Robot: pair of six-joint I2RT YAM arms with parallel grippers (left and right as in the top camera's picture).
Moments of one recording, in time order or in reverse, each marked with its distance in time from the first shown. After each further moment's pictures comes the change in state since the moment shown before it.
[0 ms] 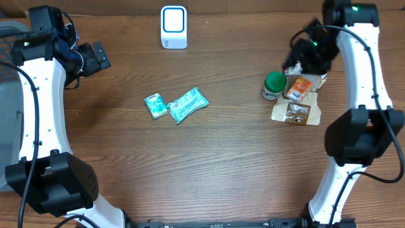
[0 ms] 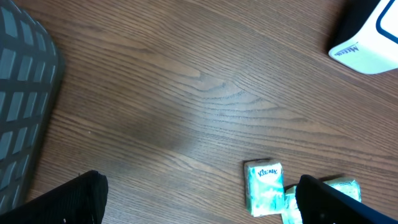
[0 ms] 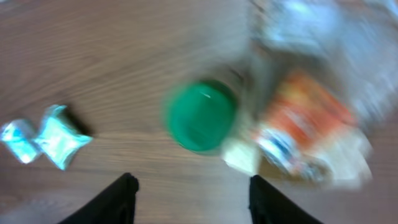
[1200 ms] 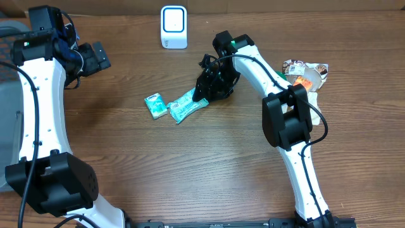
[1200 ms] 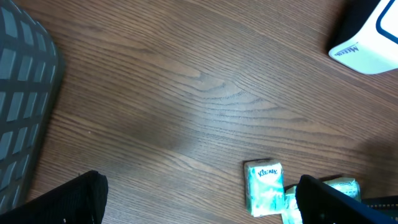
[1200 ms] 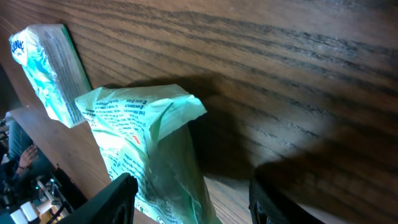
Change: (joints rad) left arm 0.000 0.000 0.000 0.000 0.000 0.000; right arm 0.443 0.404 0.023 0.245 -0.356 -0.042
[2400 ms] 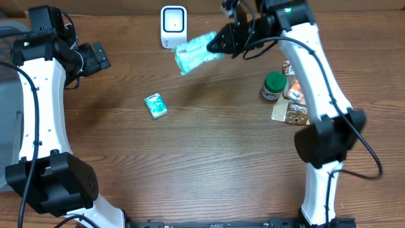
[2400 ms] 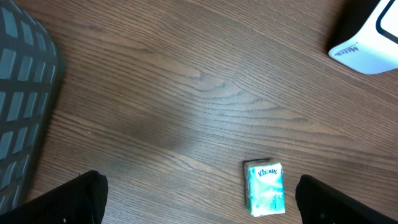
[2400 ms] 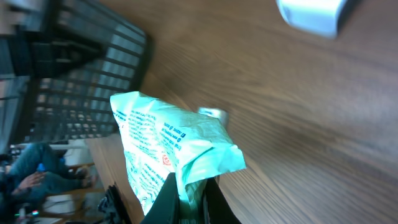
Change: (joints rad) left arm 0.000 0.000 0.000 0.000 0.000 0.000; right arm -0.124 -0.376 0.121 0.034 -0.157 -0.074
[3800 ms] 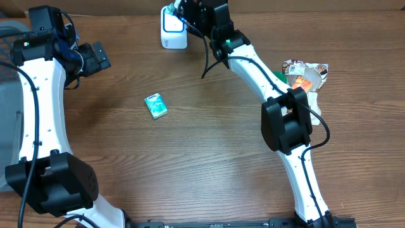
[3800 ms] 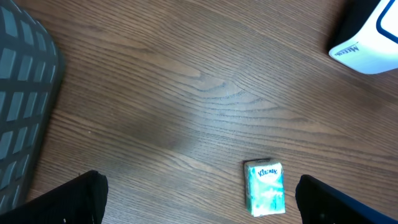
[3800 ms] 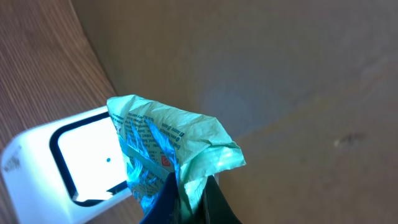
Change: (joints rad) left arm 0.000 0.000 -0.001 0.000 0.000 0.000; right arm 0.164 0.319 -0.114 1.184 0.719 -0.815
